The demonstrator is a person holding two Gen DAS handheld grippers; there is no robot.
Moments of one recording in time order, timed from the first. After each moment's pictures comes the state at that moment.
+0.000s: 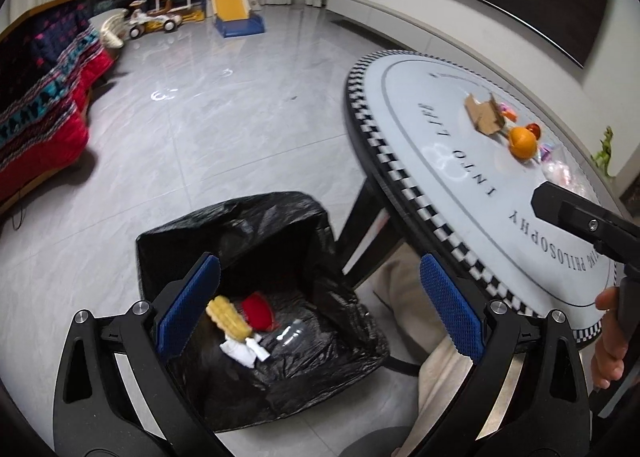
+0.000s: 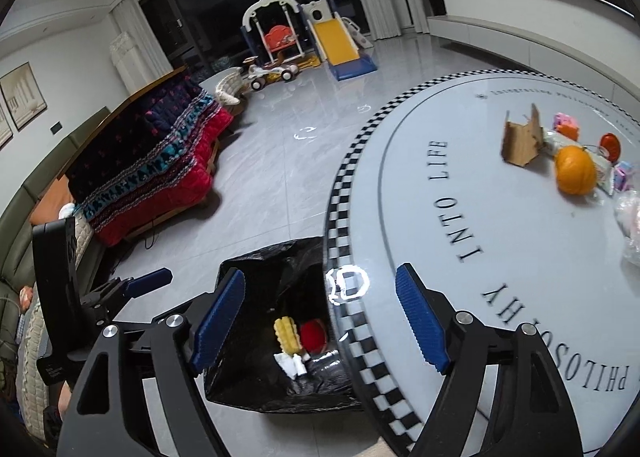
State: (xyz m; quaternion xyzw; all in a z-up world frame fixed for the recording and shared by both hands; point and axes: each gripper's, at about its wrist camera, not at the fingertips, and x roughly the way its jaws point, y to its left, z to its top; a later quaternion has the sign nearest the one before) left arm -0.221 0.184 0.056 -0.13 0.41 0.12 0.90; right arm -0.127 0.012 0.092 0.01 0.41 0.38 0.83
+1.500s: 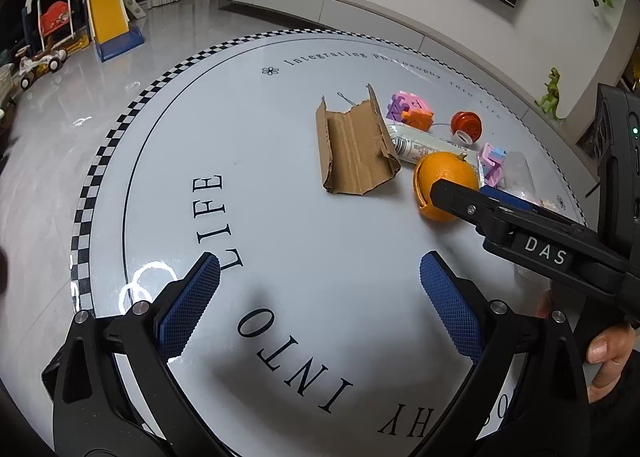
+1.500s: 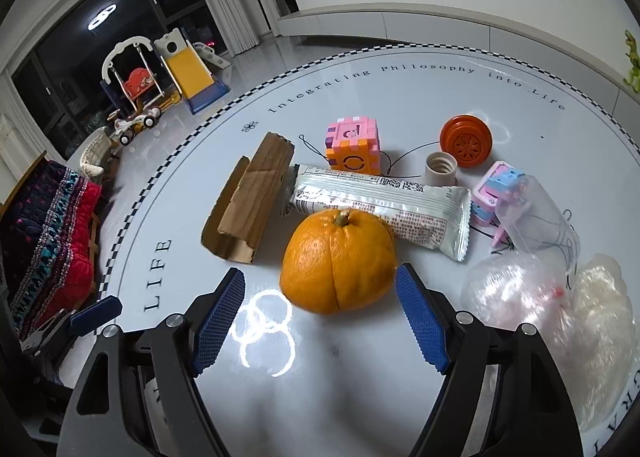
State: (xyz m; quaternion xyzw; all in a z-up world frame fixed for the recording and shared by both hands) left arm 0.024 0.060 0.044 -0.08 0.45 -0.04 0.89; right arm 0.092 -0.109 0.034 0.07 0.44 0.16 0.88
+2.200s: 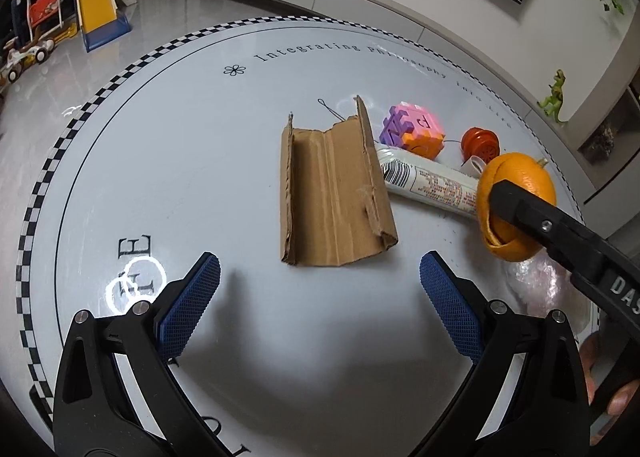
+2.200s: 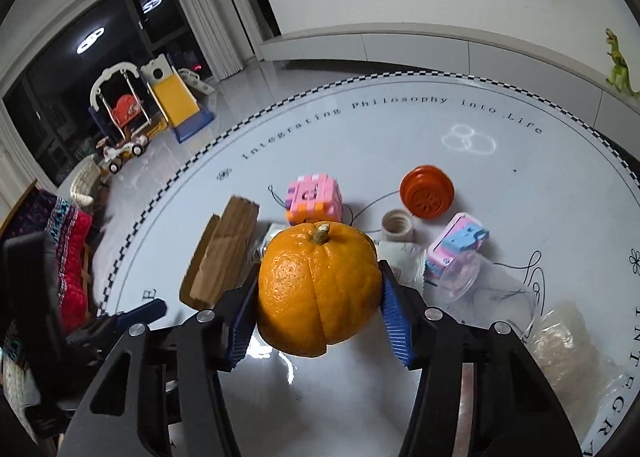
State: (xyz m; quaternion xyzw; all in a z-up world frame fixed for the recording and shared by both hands) left arm 0.094 0.041 0.027 -0.09 0.47 -0.06 0.88; right arm 0.112 -0.142 0.060 0.10 0.41 0.14 0.90
